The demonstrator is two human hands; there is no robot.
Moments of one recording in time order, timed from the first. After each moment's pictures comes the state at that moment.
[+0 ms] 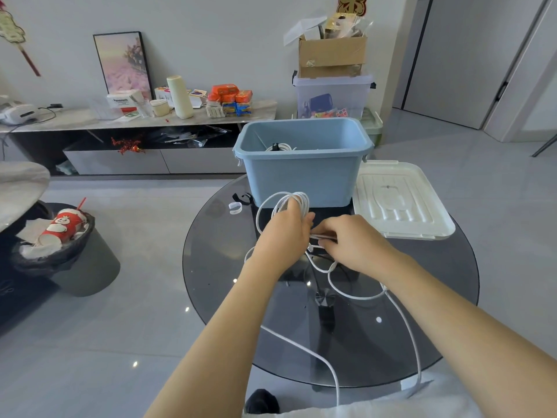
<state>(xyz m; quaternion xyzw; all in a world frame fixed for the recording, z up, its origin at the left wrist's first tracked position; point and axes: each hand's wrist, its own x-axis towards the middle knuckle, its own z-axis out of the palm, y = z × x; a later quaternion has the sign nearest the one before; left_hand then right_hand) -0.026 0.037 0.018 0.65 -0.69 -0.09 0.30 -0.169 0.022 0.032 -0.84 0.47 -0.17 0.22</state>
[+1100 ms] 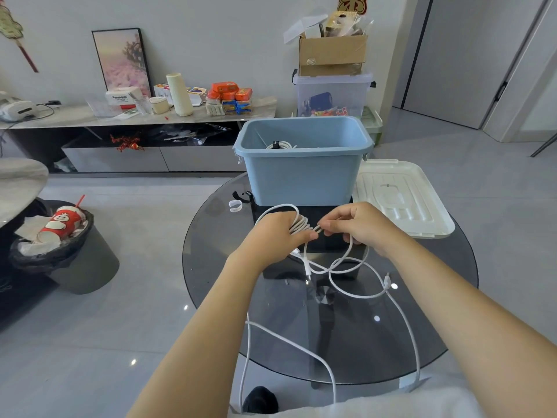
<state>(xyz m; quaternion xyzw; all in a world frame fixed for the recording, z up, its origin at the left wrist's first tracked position) -0.002 0.038 0.019 0.64 -0.70 -0.20 0.24 -0.182 -0.011 0.026 -0.71 0.49 -0.24 0.44</state>
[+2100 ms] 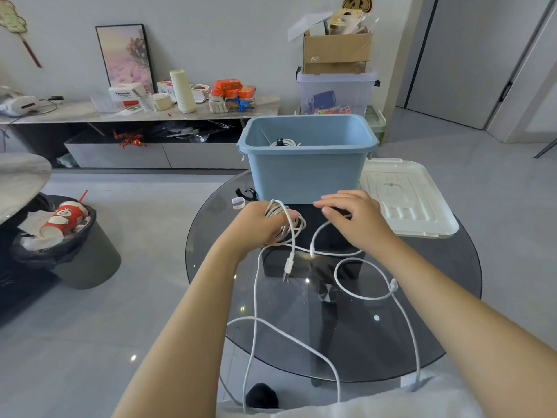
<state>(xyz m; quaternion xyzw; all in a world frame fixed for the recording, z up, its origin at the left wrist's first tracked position) 0.024 0.049 0.035 0.63 -0.57 -0.36 0.38 -0.168 -0.013 0.012 -0.81 0.45 -0.34 0.17</state>
